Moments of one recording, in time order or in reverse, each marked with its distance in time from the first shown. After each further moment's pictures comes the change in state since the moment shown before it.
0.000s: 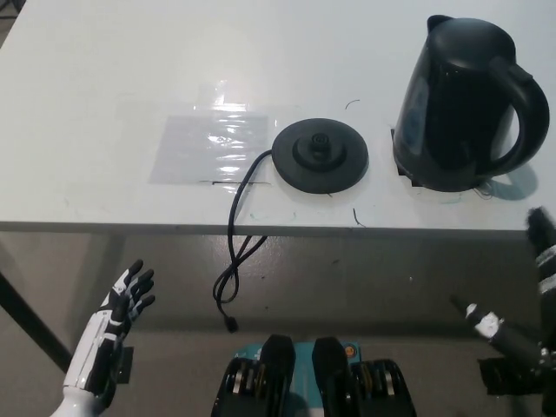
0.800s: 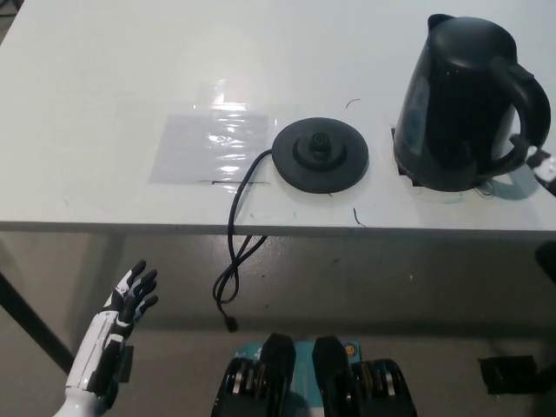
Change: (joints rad) left_arm 0.001 0.001 -0.007 -0.003 -0.002 -0.002 0.000; right_arm -0.418 -0.099 -0.108 0.141 0.031 0.144 -0.045
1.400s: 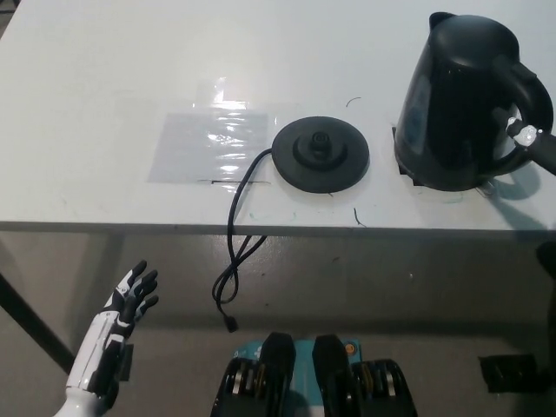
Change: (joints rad) left_arm -0.002 0.000 -0.001 0.000 0.000 0.000 0.000; right_arm -0.121 -0.035 0.000 0.266 0.014 0.031 -0.009
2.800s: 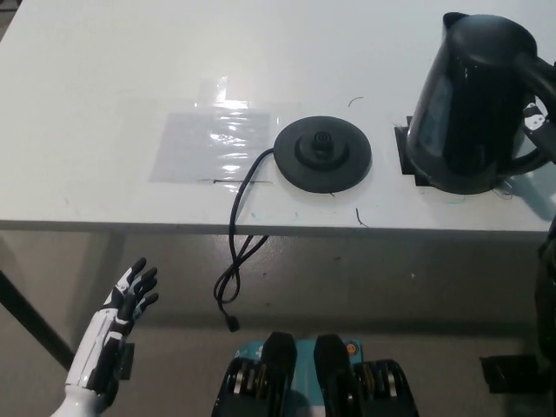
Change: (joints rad) left_arm -0.009 0.002 0.001 0.000 -0.006 0.001 0.000; right_arm -0.100 -0.003 -0.023 0.228 -0.039 0.067 -0.187
